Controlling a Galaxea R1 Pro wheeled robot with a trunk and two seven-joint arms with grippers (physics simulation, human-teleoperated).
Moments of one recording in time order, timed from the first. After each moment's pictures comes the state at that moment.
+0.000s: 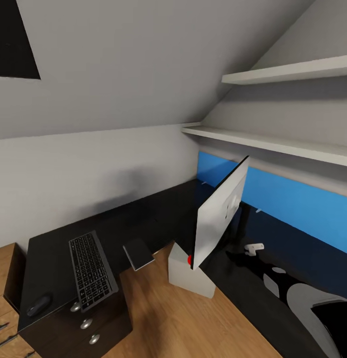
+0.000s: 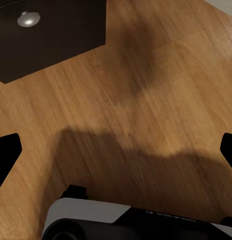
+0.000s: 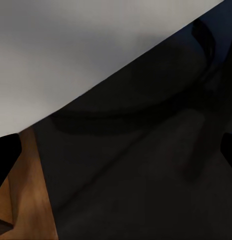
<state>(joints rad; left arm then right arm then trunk) -0.11 -0.03 -0.36 -0.40 0.50 -0.24 0.18 -0.91 -0.19 0.24 -0.01 -0.31 -0.28 0.43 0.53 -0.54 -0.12</state>
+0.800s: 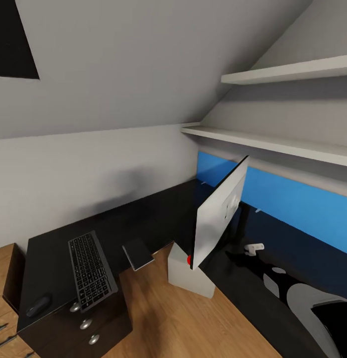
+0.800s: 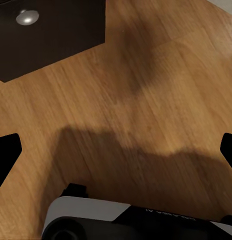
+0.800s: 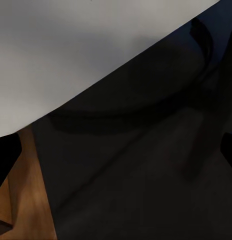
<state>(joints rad) -0.11 -0.03 -0.36 -0.40 0.50 -0.24 0.18 -0.91 -0.19 0.24 -0.01 -0.31 -0.28 0.43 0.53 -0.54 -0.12</state>
